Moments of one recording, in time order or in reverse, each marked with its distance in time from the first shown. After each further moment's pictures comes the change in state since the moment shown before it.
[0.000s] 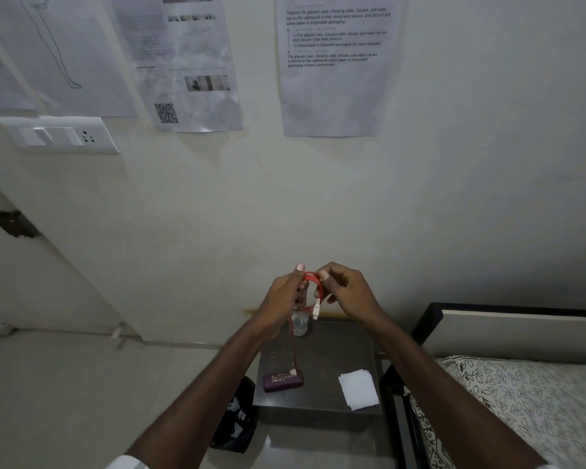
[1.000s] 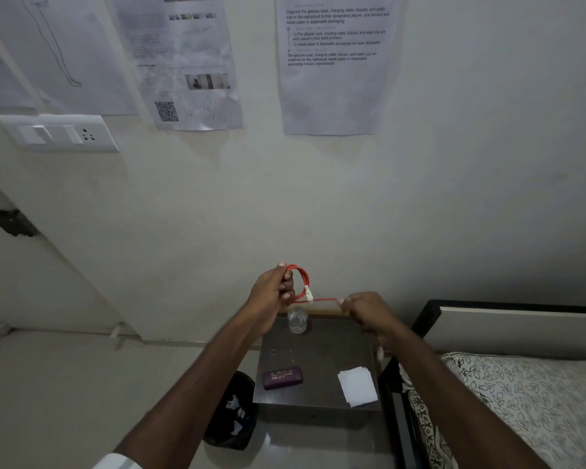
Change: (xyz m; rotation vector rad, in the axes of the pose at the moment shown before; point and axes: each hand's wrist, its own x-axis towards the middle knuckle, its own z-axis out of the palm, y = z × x) left_hand 0.003 -0.004 -0.019 -0.280 0.086 -0.153; right_hand -0.022 0.041 -0.019 -0.025 0.046 0.551
